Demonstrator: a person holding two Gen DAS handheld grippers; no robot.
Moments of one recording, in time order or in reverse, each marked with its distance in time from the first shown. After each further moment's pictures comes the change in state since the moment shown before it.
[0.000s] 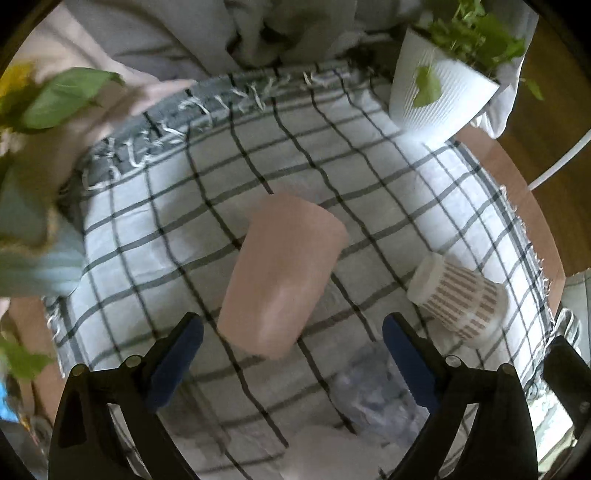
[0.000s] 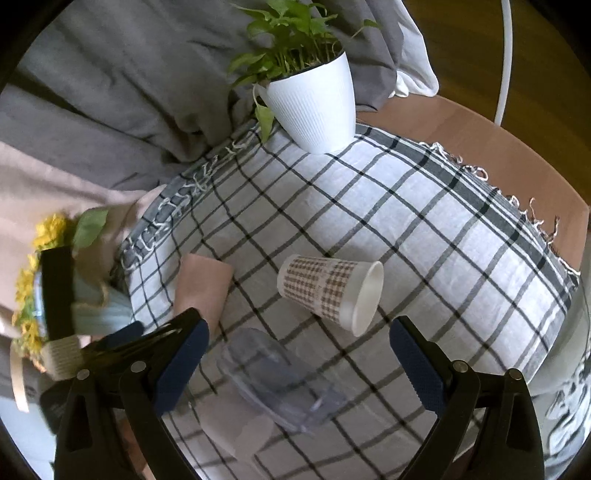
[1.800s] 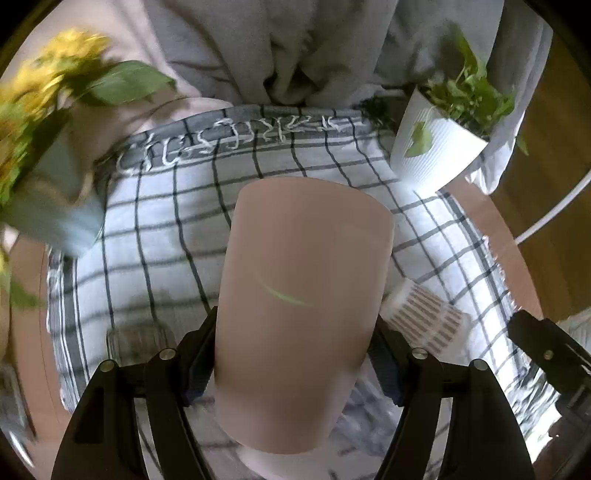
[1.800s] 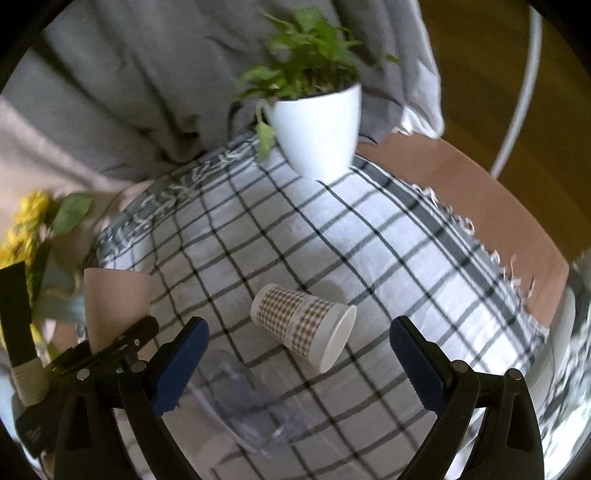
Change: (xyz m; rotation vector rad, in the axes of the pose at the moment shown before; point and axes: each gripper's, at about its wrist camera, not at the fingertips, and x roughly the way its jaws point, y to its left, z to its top) left arm -0.049 -0.006 -0.046 -0.208 -0.190 -0.024; right arm -0.007 0.008 0.024 -0.190 -0.036 -0.107
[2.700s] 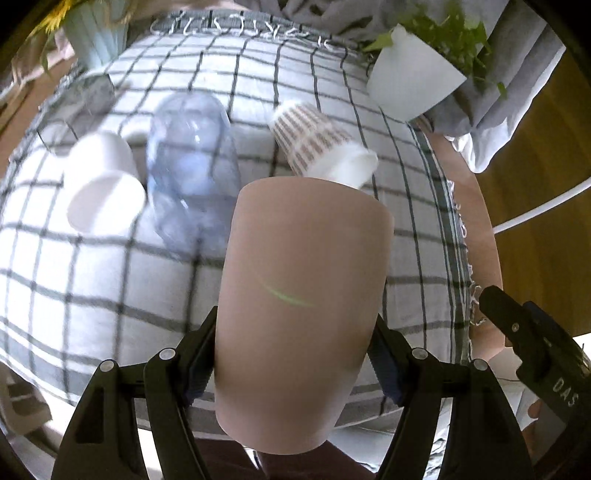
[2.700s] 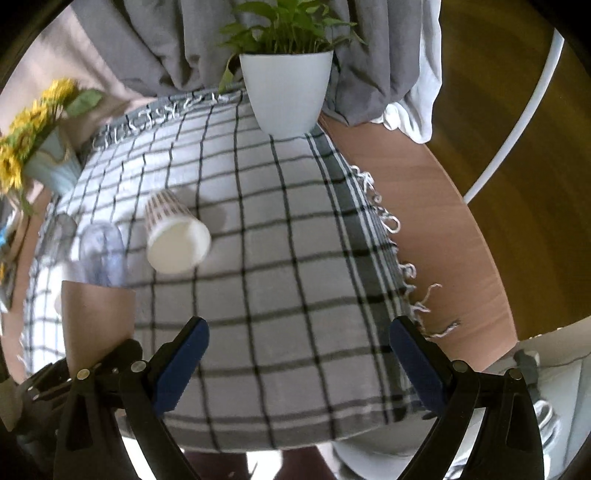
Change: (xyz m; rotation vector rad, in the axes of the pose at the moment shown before) left arm 0.012 -0.147 -0.149 -0.374 0.096 -0.030; right arm -0.006 -0.151 -0.029 -0.399 0.085 -0.022
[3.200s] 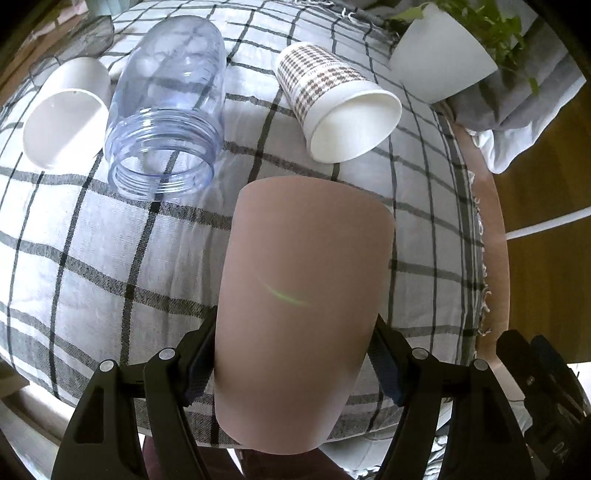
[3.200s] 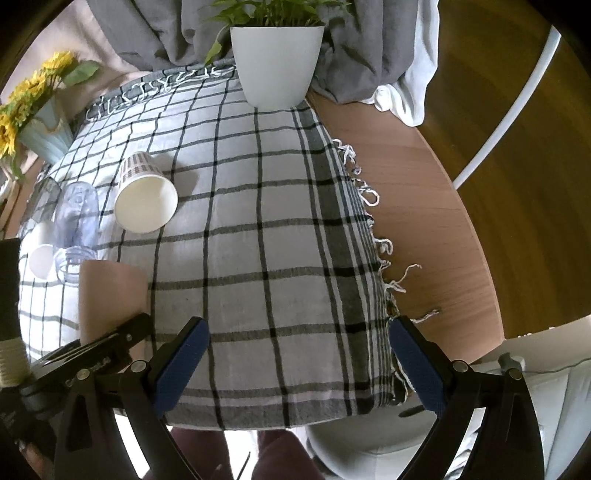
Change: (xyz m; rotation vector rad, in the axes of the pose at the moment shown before) left arm 0.045 0.000 -0.011 -0.114 0.046 -0.007; right arm 0.014 -0.024 -0.024 -0.059 0.042 -0.030
